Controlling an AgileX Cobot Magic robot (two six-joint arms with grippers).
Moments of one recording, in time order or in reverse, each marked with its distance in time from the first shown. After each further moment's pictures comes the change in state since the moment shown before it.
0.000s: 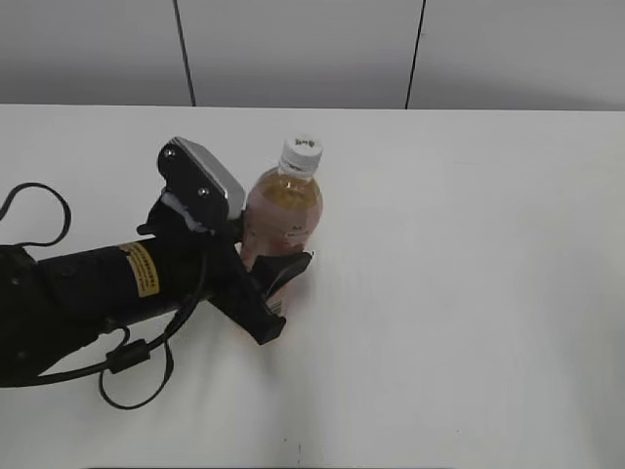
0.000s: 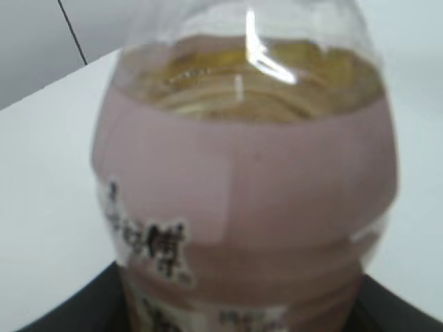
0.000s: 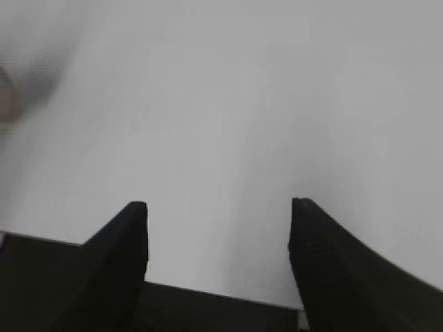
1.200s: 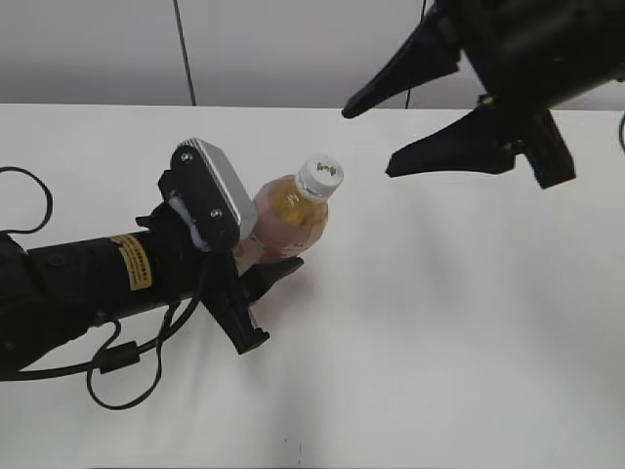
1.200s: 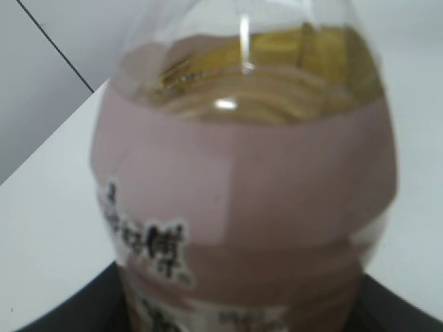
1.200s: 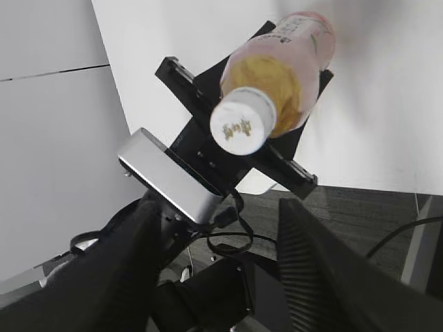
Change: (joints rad) left arm 0.000 -0.058 0.000 0.012 0.101 0.279; right arm 0.348 1.127 -0.572 0.723 -0.093 0.486
